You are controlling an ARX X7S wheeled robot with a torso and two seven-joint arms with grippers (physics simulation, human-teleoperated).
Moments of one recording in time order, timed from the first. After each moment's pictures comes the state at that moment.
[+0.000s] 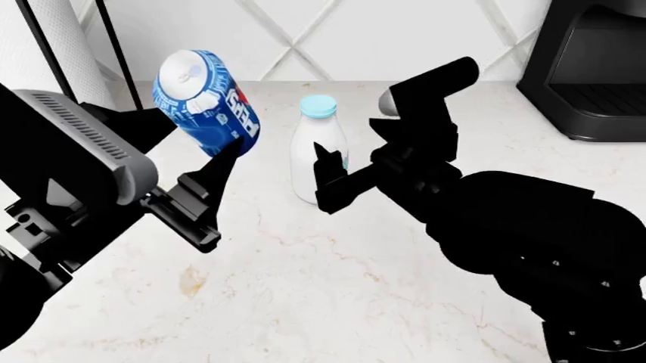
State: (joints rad) left arm -0.75 -0.72 -0.01 0.76 -1.01 -1.04 -0.01; right arm 1.00 0.39 -0.42 -0.32 1.01 1.09 0.32
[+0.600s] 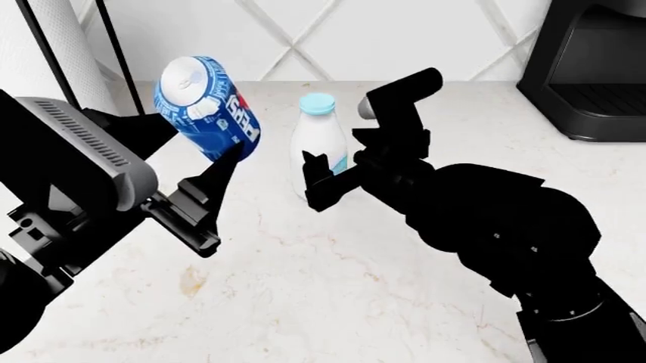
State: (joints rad) left arm -0.72 -0.73 0.00 0.75 -1.00 -1.00 0.01; right arm 1.04 0.34 -0.53 -0.09 0.90 0.97 0.16
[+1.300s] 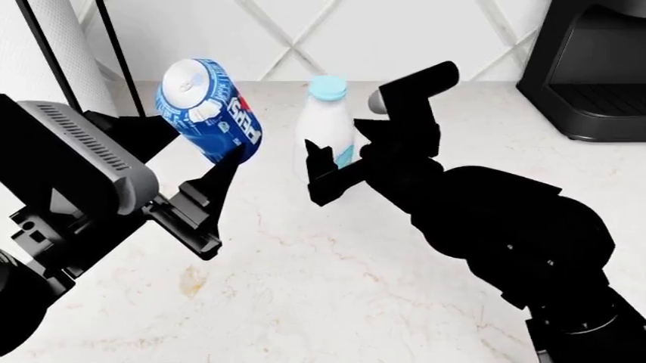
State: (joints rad) left arm -0.70 -0.73 0.01 0.75 -0.99 -0.98 0.01; right arm 1.01 0.37 -0.51 -0.16 0.92 0.92 0.20
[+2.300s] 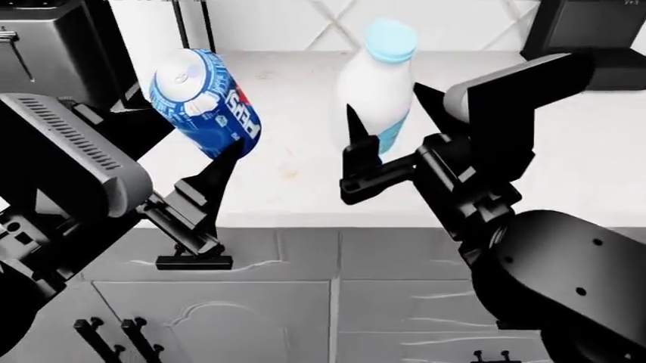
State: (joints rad) left arm -0.74 -0.76 -0.01 0.79 -1.07 -1.01 -0.05; right arm 0.88 0.49 -0.34 -0.63 1.03 0.93 0.53
